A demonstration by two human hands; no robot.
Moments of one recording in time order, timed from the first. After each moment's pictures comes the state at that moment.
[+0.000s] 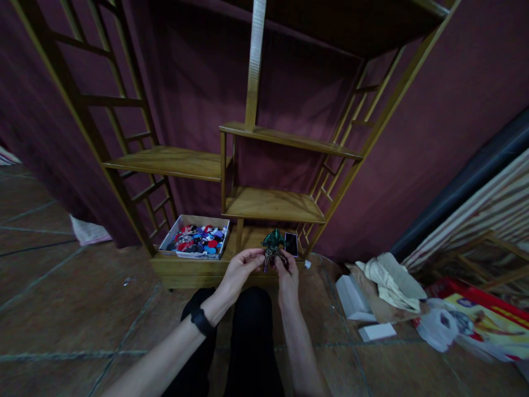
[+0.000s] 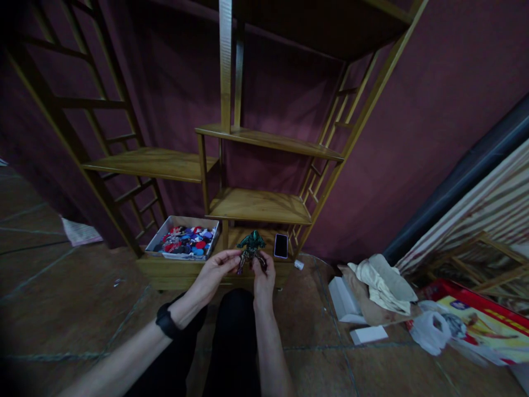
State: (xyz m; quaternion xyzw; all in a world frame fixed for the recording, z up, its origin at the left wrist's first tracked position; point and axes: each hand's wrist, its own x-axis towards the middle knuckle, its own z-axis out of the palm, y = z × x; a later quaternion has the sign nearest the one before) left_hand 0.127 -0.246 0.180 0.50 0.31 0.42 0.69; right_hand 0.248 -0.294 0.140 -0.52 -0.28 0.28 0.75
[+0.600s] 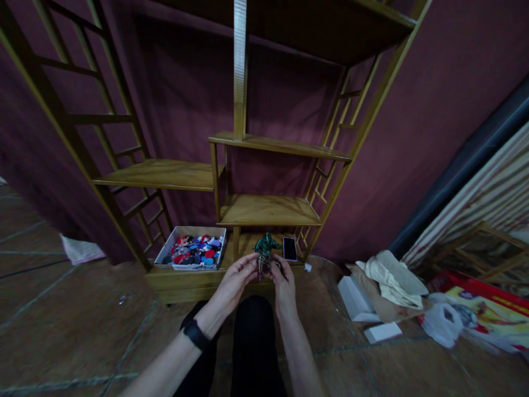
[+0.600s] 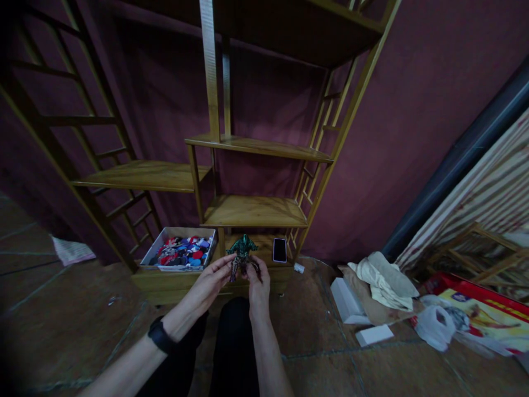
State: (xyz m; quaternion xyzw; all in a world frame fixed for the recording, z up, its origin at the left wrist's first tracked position) left_hand 0.125 -0.240 0.175 0.42 0.27 0.40 0.77; right_hand 0.236 -0.297 0.154 -0.48 -0.27 0.33 0.76
